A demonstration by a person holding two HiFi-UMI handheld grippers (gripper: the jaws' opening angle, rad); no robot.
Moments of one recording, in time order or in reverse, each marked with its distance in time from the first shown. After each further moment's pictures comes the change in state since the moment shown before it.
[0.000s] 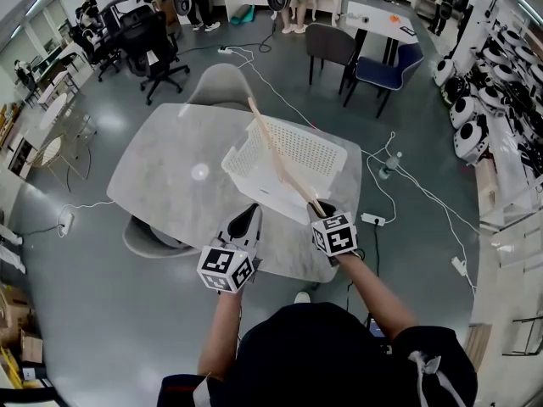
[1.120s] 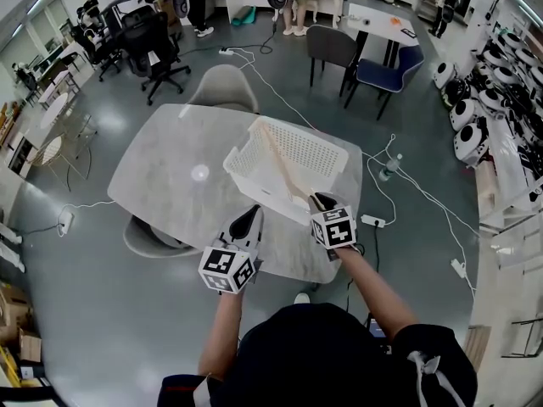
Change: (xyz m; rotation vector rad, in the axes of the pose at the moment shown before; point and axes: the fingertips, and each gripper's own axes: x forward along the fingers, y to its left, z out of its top) left arm -0.003 0.002 -0.007 -0.009 -0.002 -0.003; right arm 0.008 -0.008 0.016 0.012 -0.017 -0.047
